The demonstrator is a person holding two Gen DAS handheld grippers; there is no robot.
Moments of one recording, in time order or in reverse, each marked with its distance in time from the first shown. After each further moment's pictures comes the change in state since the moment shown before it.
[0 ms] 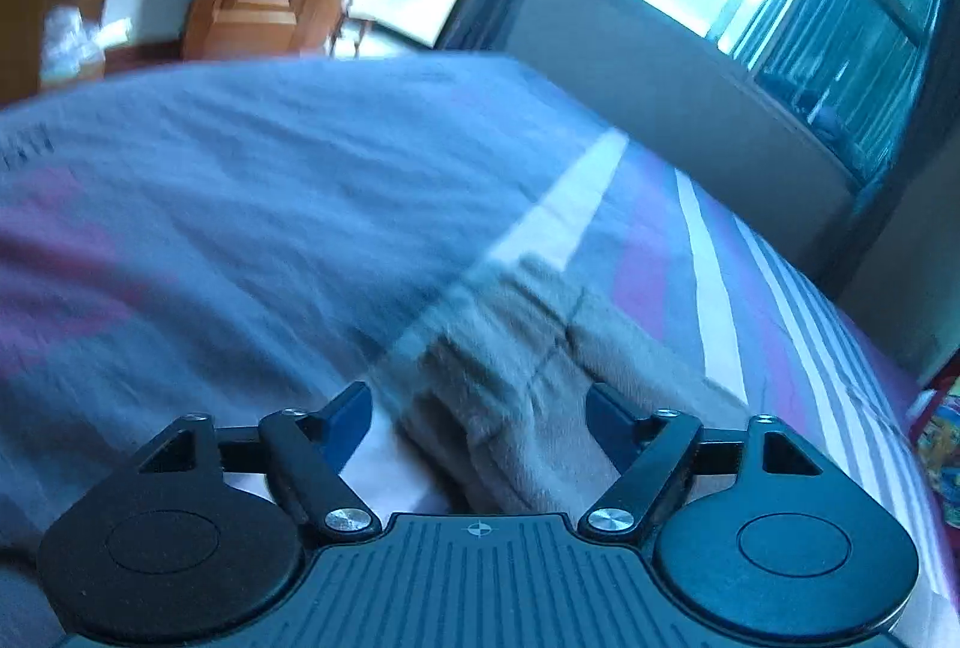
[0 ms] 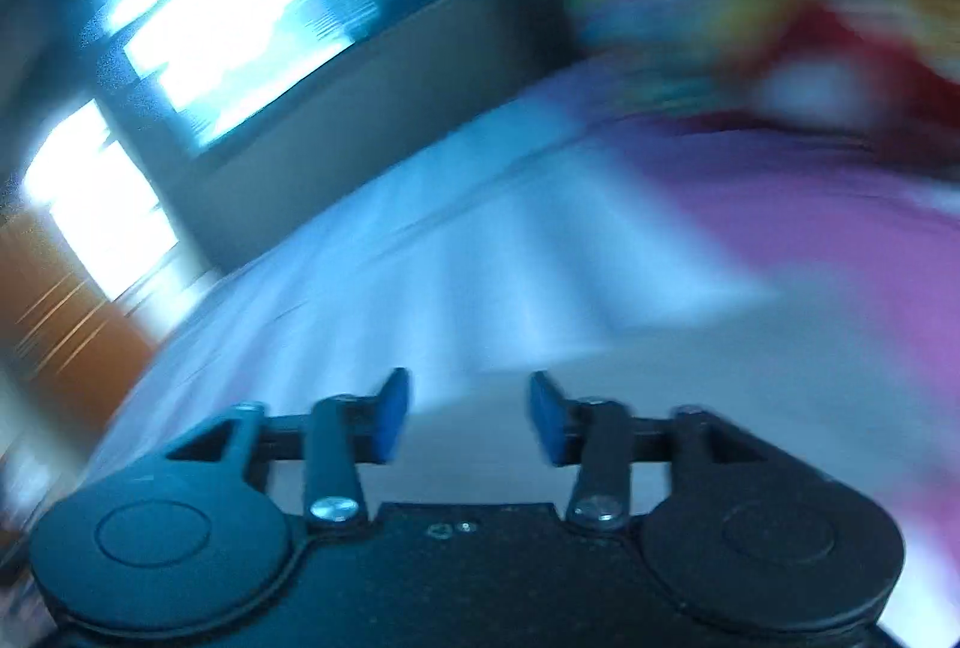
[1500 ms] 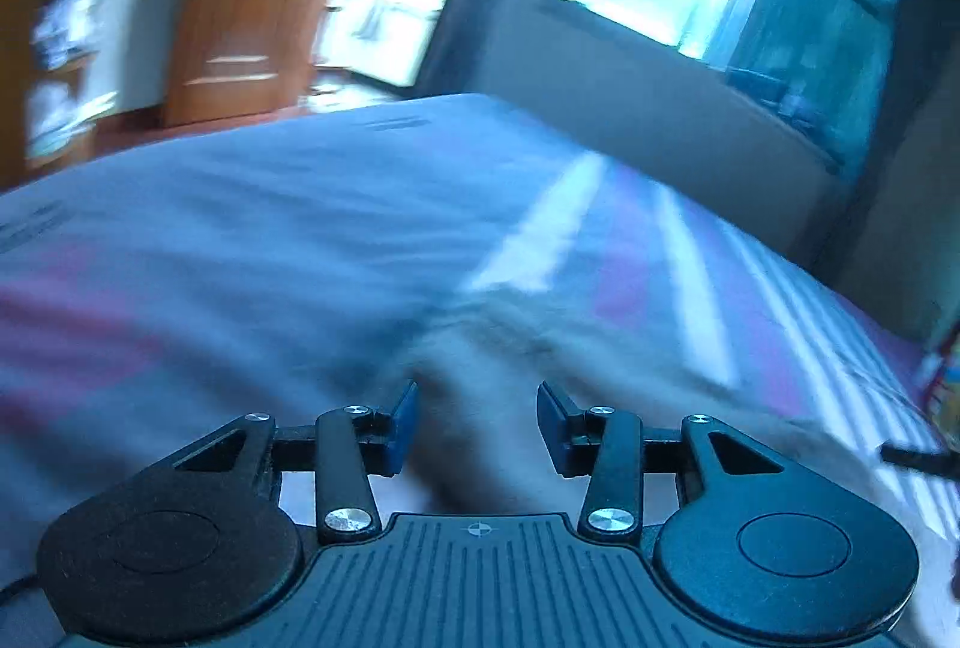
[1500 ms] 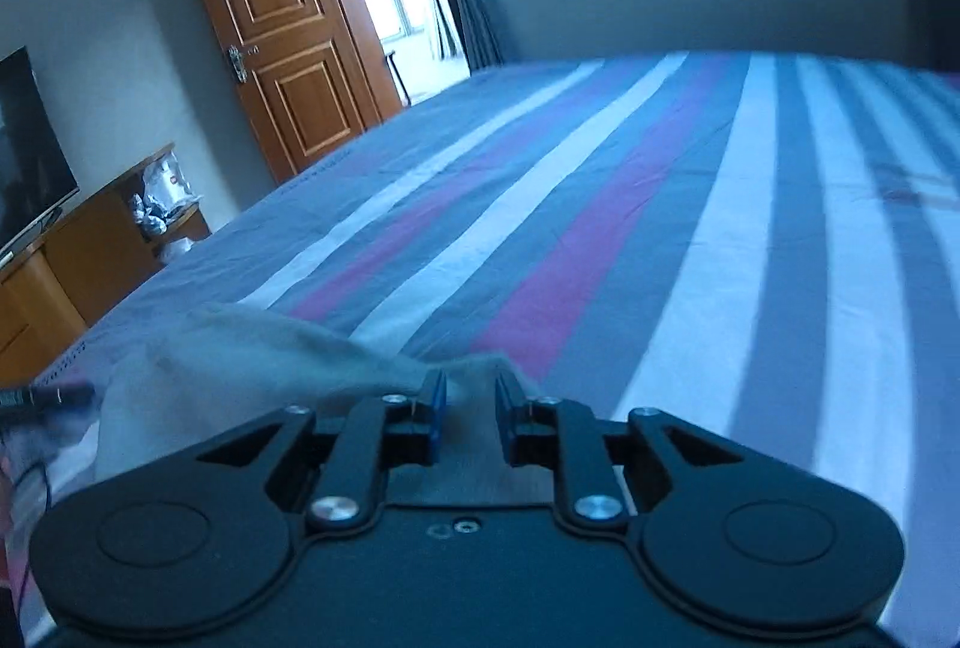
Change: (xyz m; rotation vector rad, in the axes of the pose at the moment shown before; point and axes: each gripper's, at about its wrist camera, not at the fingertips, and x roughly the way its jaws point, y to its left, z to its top) left arm -0.027 -0.030 -0.008 0.138 -0.104 -0.023; right arm 0.201 0.211 -0.050 -0.479 0.284 0.317
